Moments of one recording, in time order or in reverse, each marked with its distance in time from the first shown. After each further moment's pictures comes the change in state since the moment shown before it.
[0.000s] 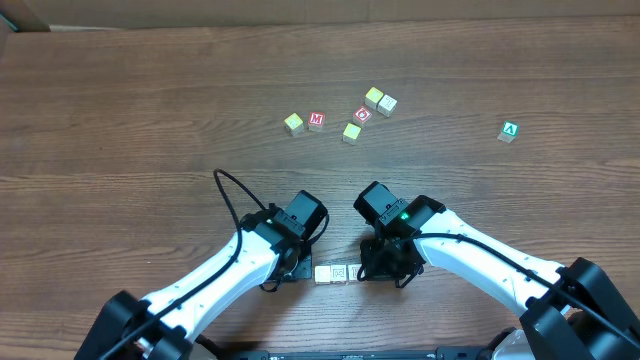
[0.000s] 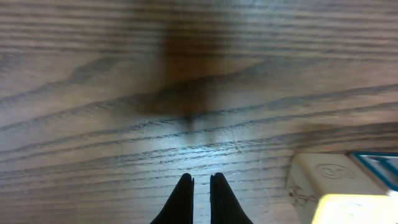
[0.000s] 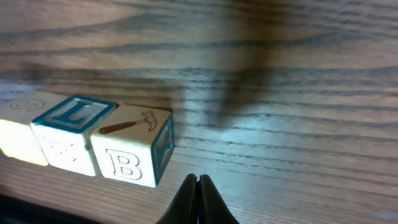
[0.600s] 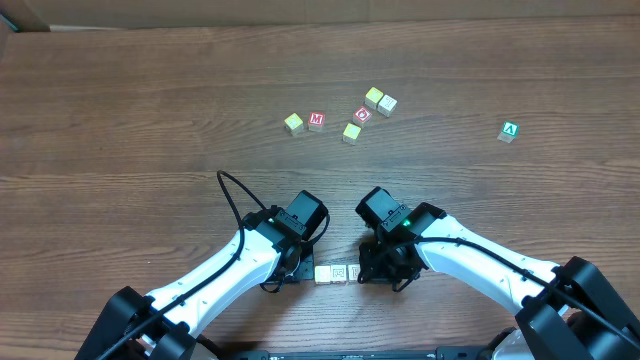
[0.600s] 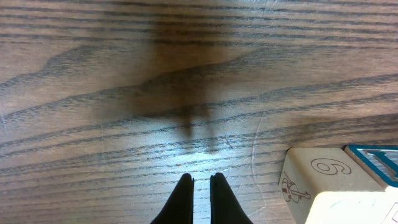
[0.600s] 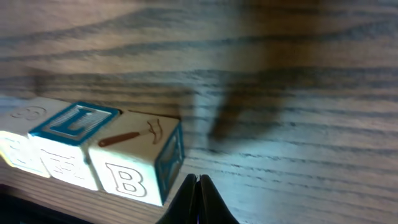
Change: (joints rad) left arm 0.000 0.016 0.000 0.005 0.039 0.000; right arm 0.000 0.000 -0.068 0.116 -0.049 0.051
